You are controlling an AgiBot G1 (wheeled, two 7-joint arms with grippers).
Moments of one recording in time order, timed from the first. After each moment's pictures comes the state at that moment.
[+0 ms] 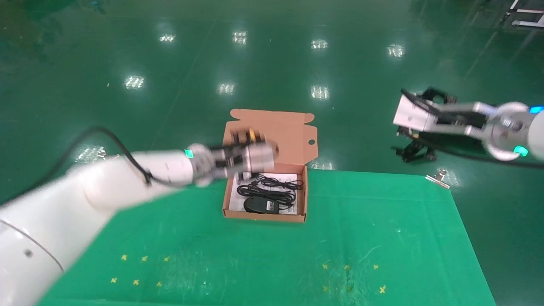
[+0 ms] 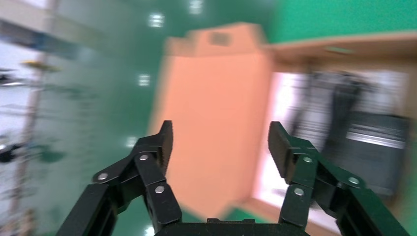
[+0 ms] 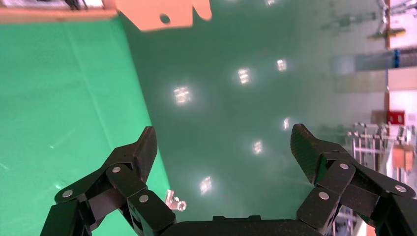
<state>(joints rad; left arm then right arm) -1.55 1.33 1.00 -0.66 1.72 0.48 0.08 2.05 -0.69 -1.64 1.34 -1.90 -0.64 0.86</state>
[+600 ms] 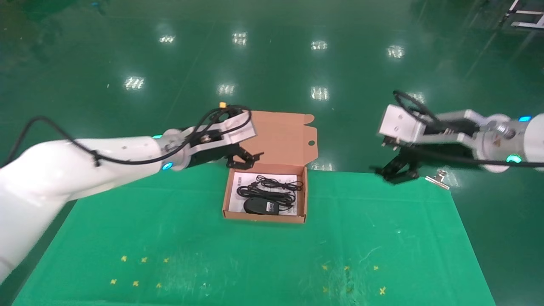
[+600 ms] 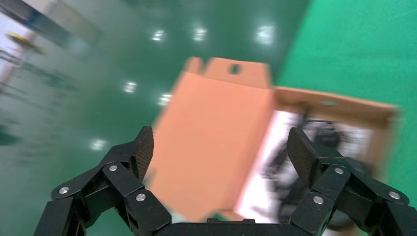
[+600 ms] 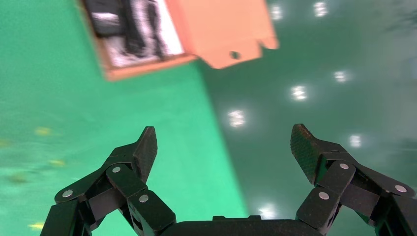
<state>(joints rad) -1.49 1.18 0.84 -0.79 1.51 0.67 0.02 1.88 -0.68 -1.36 1.34 -1.66 -0.83 0.70</state>
